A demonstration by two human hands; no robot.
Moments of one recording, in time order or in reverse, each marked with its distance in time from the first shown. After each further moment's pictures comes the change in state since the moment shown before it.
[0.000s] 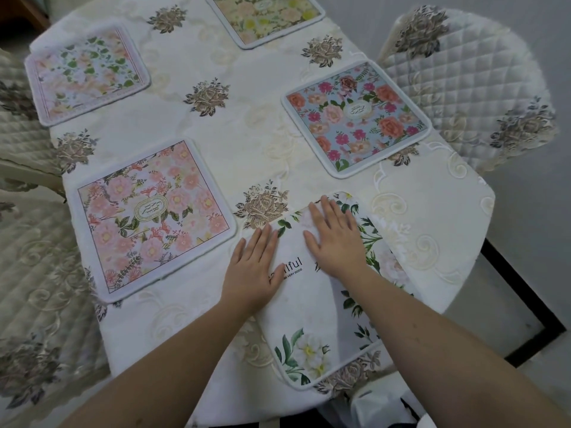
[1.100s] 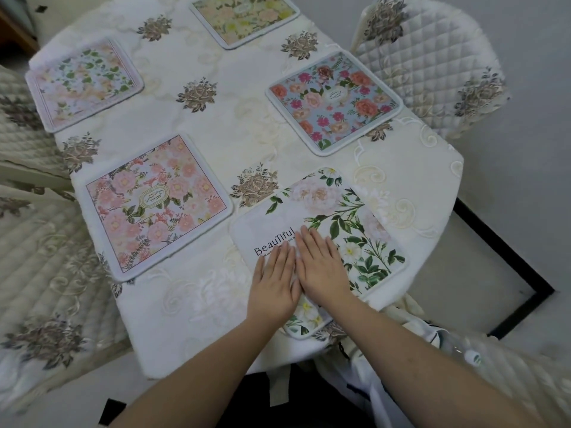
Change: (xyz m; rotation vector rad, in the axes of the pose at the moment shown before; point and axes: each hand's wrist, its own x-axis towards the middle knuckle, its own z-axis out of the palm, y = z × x) left_hand -0.085 0.065 0.021 -0.020 -0.033 0.060; right_hand -0.122 -0.047 0.022 0.027 -0.057 0.019
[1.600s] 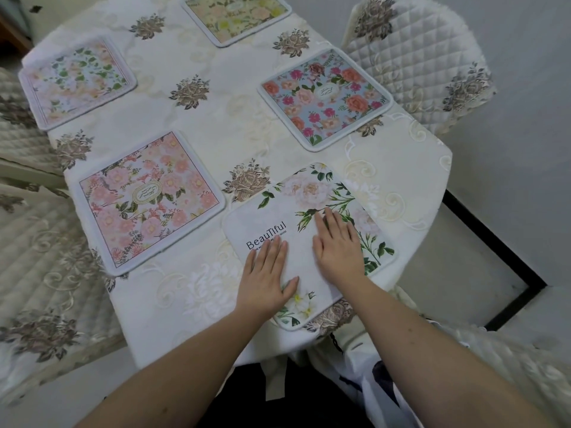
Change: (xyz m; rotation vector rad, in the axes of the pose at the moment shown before) left_hand 0.000 -0.005 -0.005 0.034 -0.063 -0.003; right_hand 0.006 0.048 -0.018 0.032 0.052 0.151
